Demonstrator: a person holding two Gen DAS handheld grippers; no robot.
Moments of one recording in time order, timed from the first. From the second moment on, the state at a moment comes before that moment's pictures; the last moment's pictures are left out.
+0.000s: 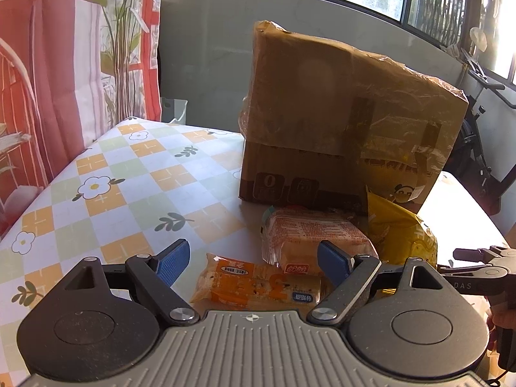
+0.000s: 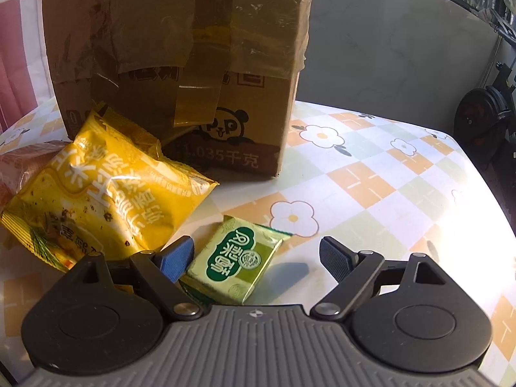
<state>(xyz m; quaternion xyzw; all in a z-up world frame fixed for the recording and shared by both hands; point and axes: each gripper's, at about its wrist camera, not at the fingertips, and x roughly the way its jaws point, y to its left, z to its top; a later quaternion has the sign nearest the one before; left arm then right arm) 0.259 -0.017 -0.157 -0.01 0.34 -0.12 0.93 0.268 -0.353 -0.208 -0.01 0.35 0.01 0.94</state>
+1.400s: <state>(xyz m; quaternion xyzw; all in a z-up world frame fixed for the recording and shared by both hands) 0.275 -0.043 -0.152 -0.04 0.34 -0.16 0.93 0.258 -0.364 -0.210 0.01 0.30 0.05 0.95</state>
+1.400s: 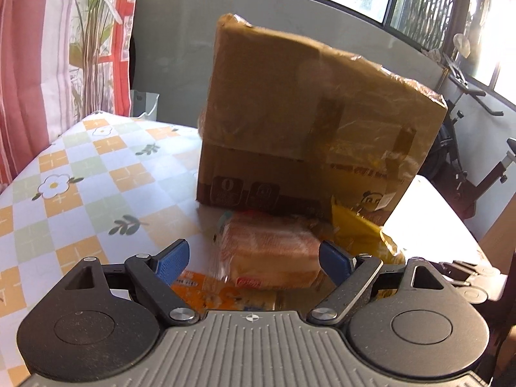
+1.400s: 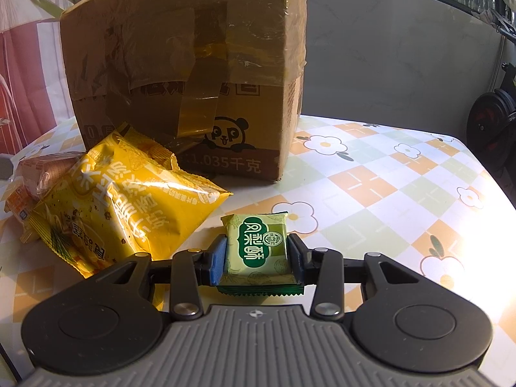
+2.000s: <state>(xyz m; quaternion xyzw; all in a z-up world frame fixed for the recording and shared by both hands) 0.337 -0.090 -0.194 0.03 0.42 -0.17 0.89 0.258 -0.365 -0.210 0.01 0.30 0.05 0.95</state>
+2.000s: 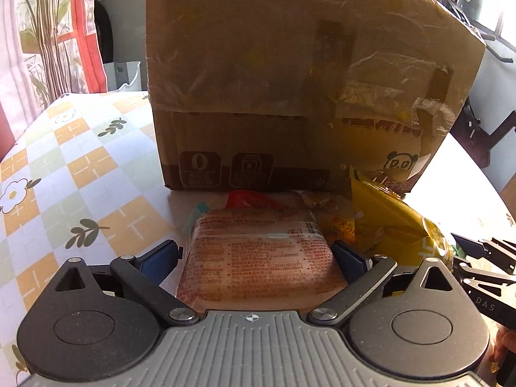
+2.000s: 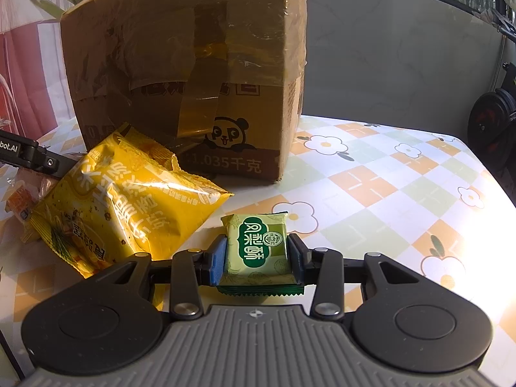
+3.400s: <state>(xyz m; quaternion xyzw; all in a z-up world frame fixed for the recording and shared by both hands) 0.277 -0.031 -0.146 0.03 0.35 -0.12 0.93 0.246 -0.350 -0.199 -0.01 0.32 0.06 0.95</state>
